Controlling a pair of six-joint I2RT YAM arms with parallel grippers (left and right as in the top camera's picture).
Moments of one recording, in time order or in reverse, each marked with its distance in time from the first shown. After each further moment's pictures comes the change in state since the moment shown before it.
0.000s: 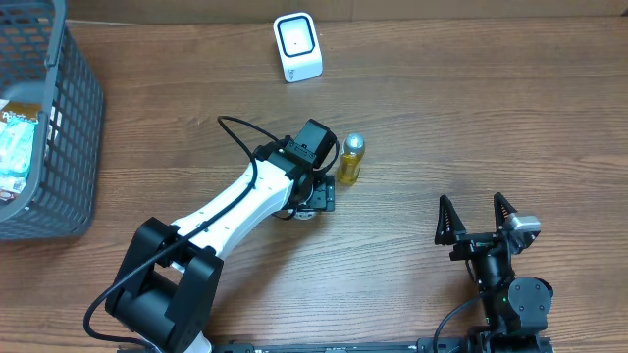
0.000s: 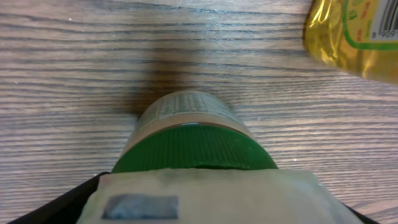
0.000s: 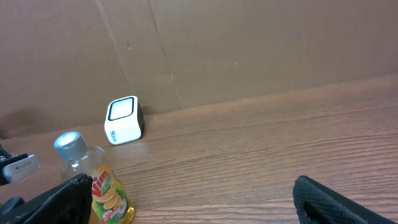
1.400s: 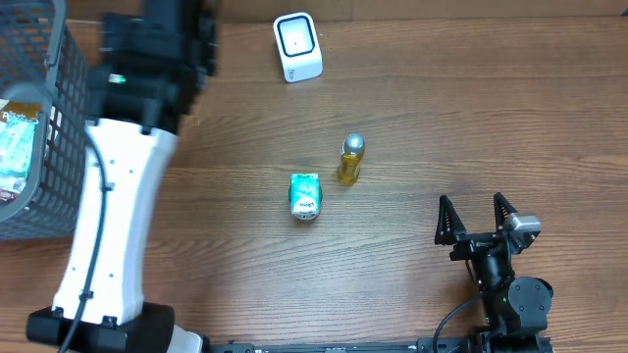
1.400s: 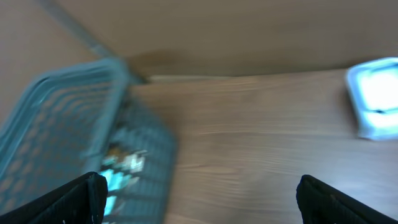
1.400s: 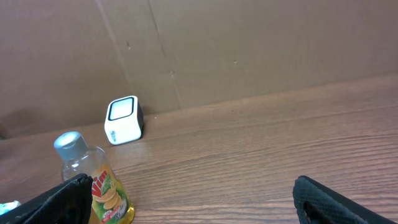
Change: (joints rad) left arm 0.406 -0.121 0.802 -0.254 -0.600 0.617; right arm 0.000 0.000 0.000 0.000 0.000 0.000
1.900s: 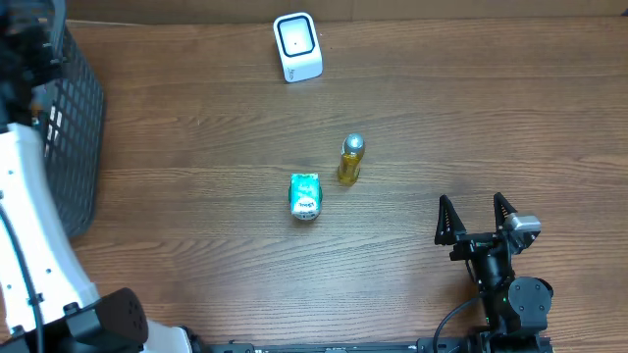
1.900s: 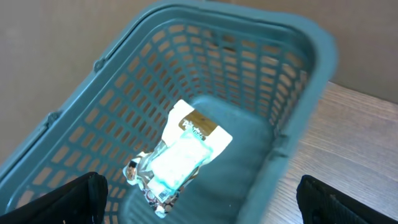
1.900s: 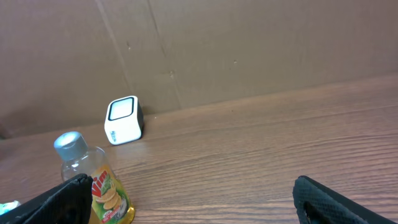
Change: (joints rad) left arm 0.575 0.000 0.000 0.066 0.283 0.021; right arm 0.000 0.000 0.000 0.000 0.000 0.000
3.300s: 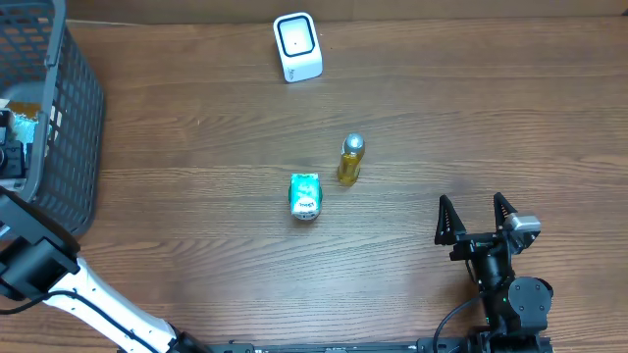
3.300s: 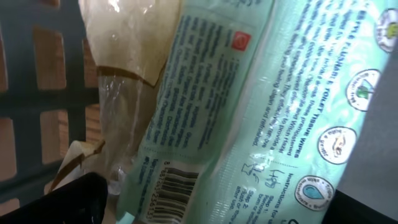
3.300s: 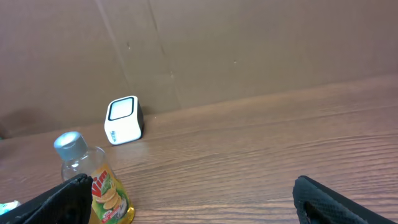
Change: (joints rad) left arm 0.382 0.637 0.003 0.100 0.257 0.660; right arm 0.000 0.000 0.000 0.000 0.000 -0.001
